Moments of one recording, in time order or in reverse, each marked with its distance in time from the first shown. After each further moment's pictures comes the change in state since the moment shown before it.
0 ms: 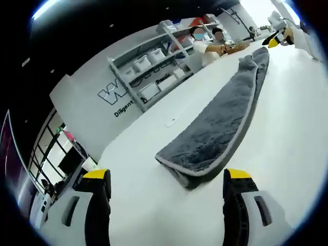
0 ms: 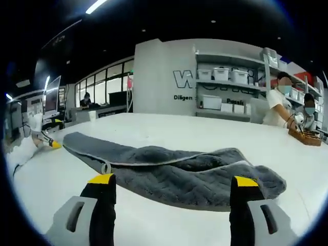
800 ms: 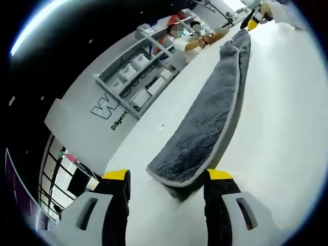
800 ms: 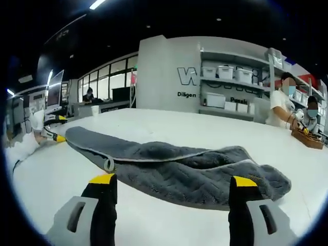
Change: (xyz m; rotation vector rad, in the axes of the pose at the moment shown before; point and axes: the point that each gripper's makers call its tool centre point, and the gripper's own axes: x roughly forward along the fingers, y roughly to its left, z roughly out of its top) left arm 0.006 -0.025 0.014 0.198 -0.027 -0.043; right arm 0.006 0.007 -0.007 -0.022 0.027 0.024
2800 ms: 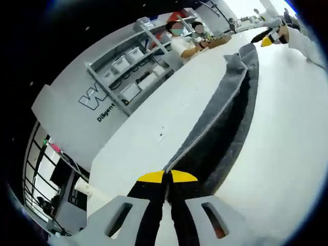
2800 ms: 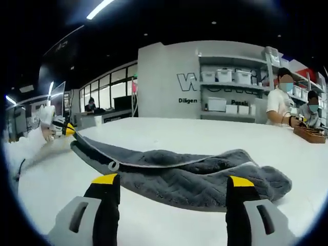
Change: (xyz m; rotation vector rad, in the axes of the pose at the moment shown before) left arm 0.021 0.030 0.040 -0.172 0.058 -0.147; right arm -0.011 0.004 0.015 0.055 -0.062 0.029
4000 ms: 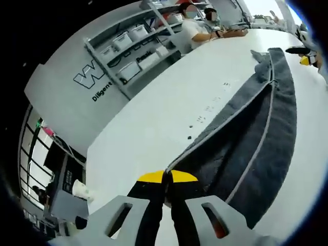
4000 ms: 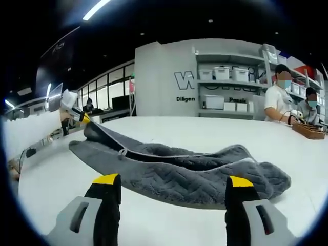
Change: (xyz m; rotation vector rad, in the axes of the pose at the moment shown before) left arm 0.090 0.071 0.023 -0.028 0.181 -0.026; right arm 0.000 -0.006 -0.008 0.019 0.017 -0.015
